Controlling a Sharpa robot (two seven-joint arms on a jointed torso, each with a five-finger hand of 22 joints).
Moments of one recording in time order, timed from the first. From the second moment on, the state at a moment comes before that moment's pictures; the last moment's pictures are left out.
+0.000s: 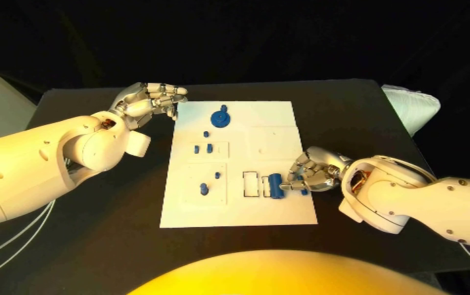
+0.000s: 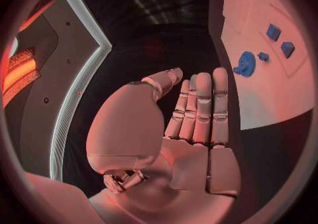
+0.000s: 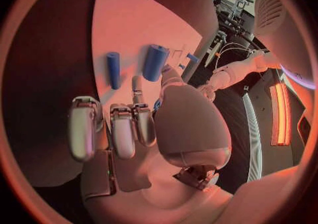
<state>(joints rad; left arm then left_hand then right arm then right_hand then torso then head) 1.16 -0.89 -0.04 1.43 -0.15 -0.10 0.33 1.32 -0.18 0.56 -0.02 0.19 0.91 0.19 0.22 0.29 0.98 0.12 0.41 0.17 1.03 0.05 1.16 0.46 0.18 0.90 0.15 1.01 0.62 1.08 -1.14 -0.22 1.92 -1.16 -0.41 -0.37 1.24 -0.13 -0.10 0.29 0.29 1.01 0.11 0.28 0.44 1.46 0.03 1.51 1.31 1.47 -0.04 1.56 1.31 0.05 1.46 0.06 1.39 1.31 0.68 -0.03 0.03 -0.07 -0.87</state>
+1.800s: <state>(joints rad) 1.16 -0.89 -0.04 1.43 -0.15 -0.10 0.32 1.32 -0.18 0.56 -0.01 0.19 0.91 0.19 0.23 0.29 0.98 0.12 0.42 0.17 1.03 0.05 1.16 0.46 0.18 0.90 0.15 1.01 0.62 1.10 -1.07 -0.22 1.92 -0.99 -0.49 -0.42 1.27 -0.18 0.19 0.29 0.41 1.05 0.10 0.27 0.41 1.47 0.00 1.52 1.31 1.47 -0.06 1.56 1.31 0.05 1.47 0.05 1.43 1.31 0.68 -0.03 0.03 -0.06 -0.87</state>
